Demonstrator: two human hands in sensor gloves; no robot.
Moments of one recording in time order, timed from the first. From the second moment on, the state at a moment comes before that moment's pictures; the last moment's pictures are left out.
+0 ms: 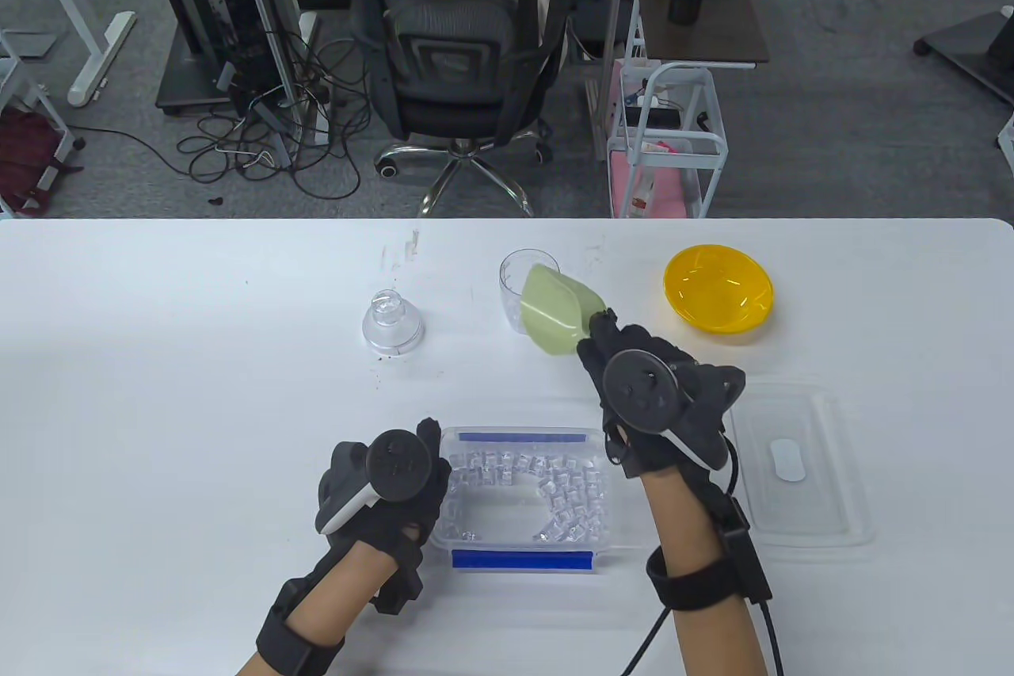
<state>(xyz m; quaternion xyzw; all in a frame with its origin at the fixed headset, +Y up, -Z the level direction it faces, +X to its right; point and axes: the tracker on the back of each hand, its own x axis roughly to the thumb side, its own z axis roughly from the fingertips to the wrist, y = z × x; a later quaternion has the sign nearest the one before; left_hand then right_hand) -0.166 -0.740 -0.302 -0.11 -0.12 0.21 0.96 0.115 -0.575 -0.313 0.09 -0.23 0.95 0.16</state>
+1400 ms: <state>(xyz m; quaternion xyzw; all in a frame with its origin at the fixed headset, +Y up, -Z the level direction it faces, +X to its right) -0.166 -0.741 -0.301 -0.11 -0.12 0.21 0.96 0.089 -0.670 -0.341 0.16 0.16 0.95 0.21</state>
